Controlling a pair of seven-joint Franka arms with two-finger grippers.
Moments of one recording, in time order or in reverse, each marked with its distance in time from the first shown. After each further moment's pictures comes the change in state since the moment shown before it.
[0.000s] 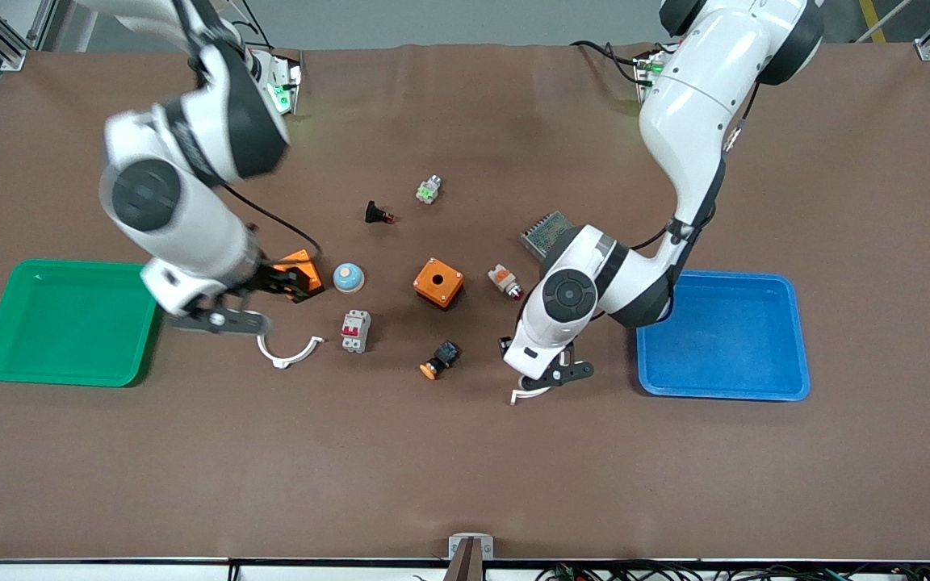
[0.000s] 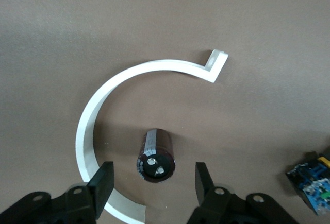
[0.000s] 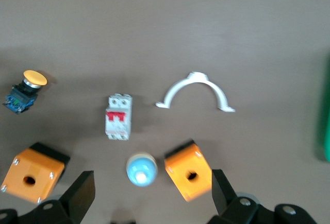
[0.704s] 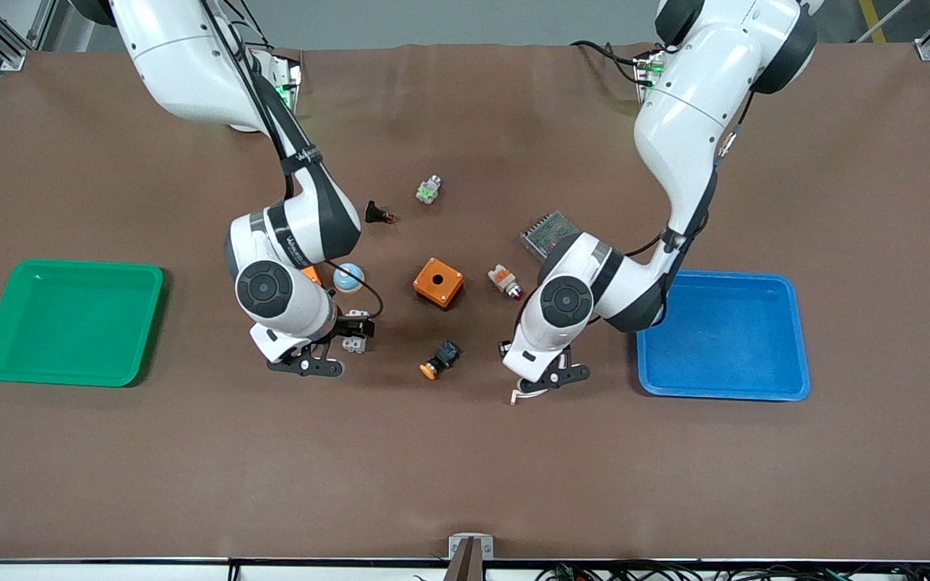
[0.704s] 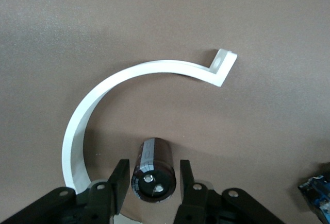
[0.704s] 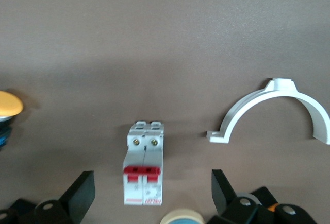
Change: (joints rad) left arm 0.000 0.030 0.002 0.002 0.002 0.039 0.000; right arm 0.024 0.222 -0.013 -0.045 0.130 0.270 0.020
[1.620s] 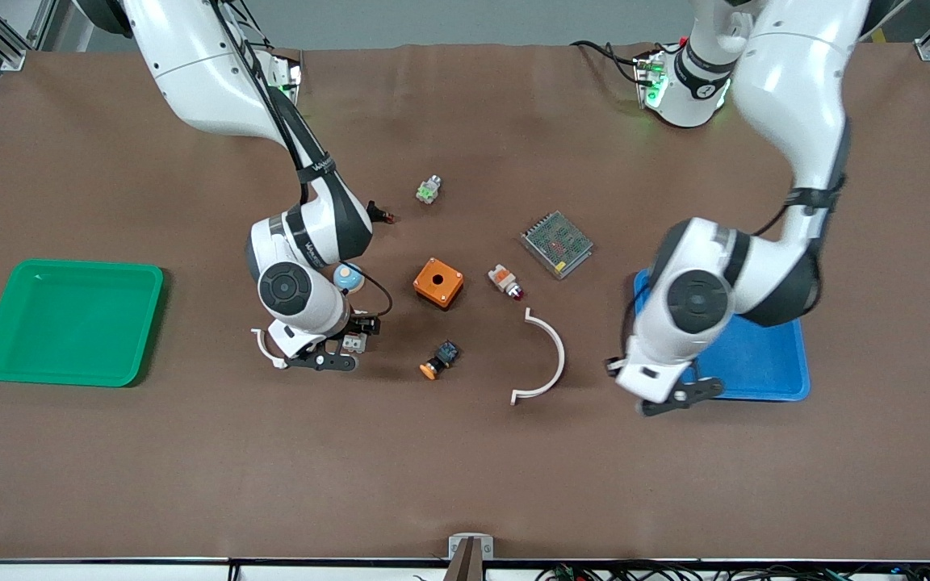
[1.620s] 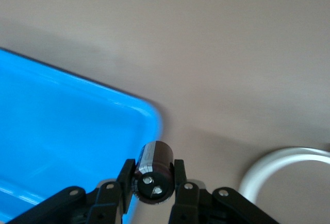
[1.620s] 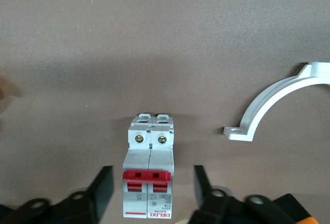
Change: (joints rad) left arm 0.262 -0.286 0.014 -0.156 0.137 -0.183 0.139; right arm 0.019 0.024 0.012 -0.047 0.010 0.058 0.000
